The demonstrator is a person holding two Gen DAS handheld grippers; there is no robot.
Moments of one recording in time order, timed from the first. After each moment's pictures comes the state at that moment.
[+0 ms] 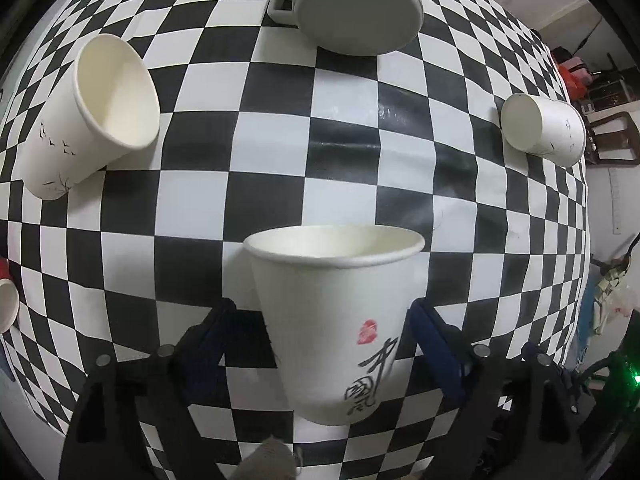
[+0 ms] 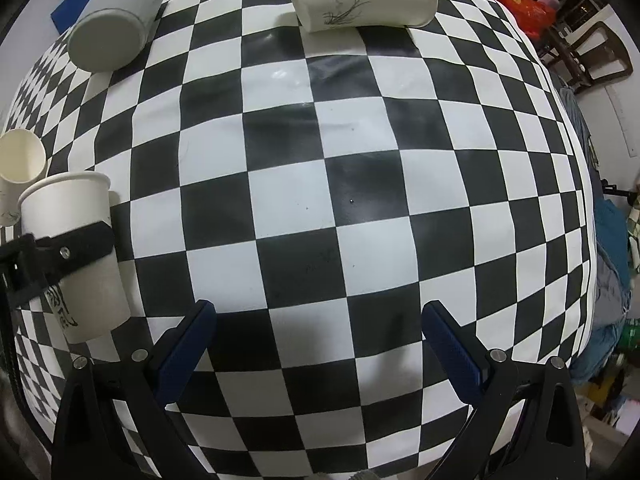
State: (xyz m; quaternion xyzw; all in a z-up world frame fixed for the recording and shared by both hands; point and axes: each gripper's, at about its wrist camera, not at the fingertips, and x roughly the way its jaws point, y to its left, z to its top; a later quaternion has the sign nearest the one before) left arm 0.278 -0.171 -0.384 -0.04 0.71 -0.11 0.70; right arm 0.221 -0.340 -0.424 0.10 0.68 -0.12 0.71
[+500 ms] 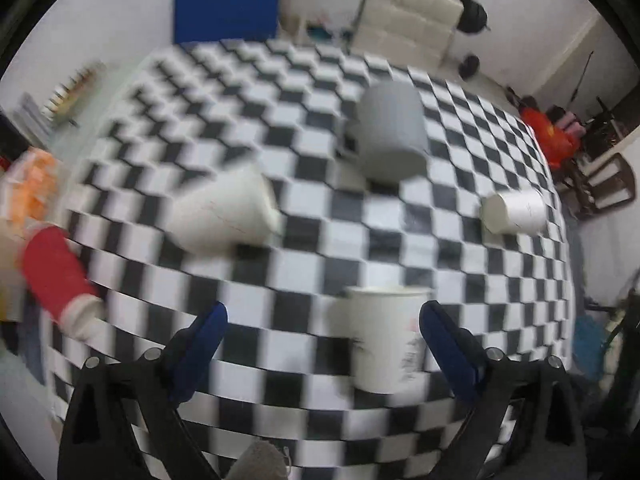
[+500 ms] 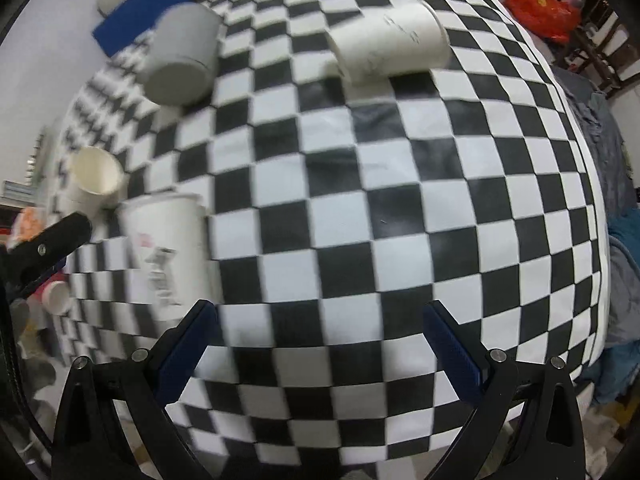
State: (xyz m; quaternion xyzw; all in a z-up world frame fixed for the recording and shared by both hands) left arm 0.251 -0.098 -0.279 -0.03 0.57 -0.06 0.82; right arm 0.218 -0.344 -0.358 0.16 0.65 -0.03 0.74
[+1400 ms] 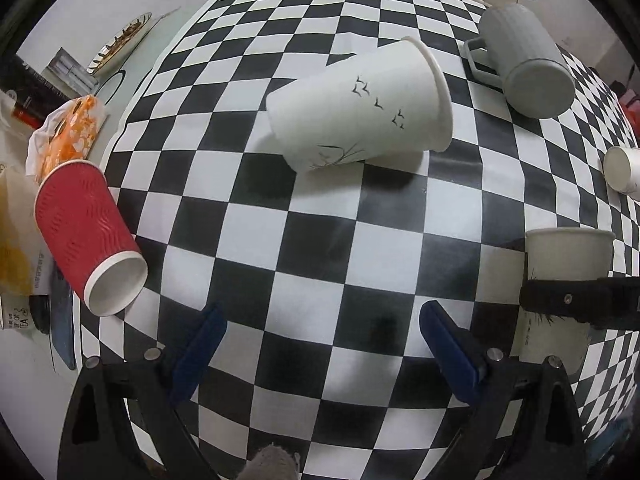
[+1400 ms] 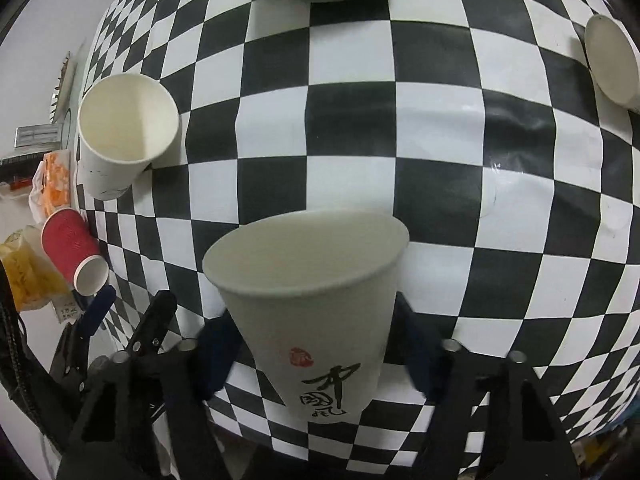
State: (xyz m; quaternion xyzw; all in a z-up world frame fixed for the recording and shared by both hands) left arm 0.256 -0.046 -0.375 0.03 0.64 0.03 0.77; right arm 0.297 -0.242 -0.442 0.16 0.75 0.09 0.63
